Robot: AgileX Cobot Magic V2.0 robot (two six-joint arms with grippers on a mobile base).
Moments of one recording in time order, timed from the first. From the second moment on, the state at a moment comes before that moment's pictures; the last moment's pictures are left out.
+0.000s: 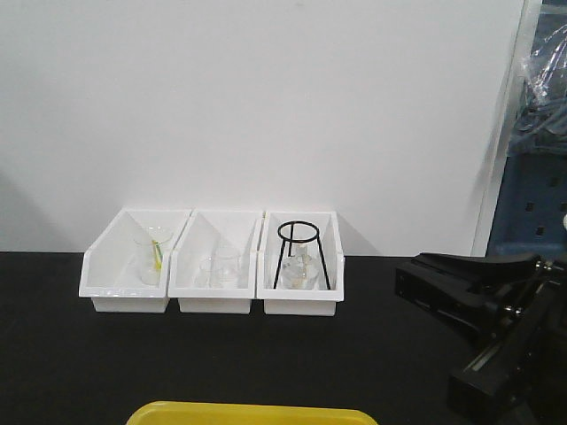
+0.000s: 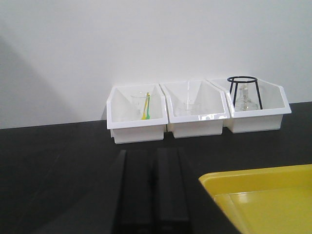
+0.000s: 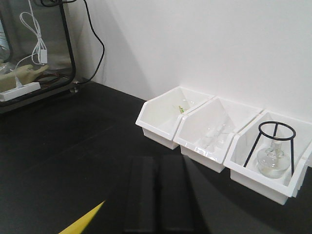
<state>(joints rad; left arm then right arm) -0.07 -0.01 0.02 0.02 0.03 -0.06 0.45 0.90 -0.86 0.97 0.32 -0.93</state>
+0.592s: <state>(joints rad) -0.07 -0.01 0.02 0.02 0.03 -0.06 0.45 0.84 -0.77 0.70 0.15 -0.75</state>
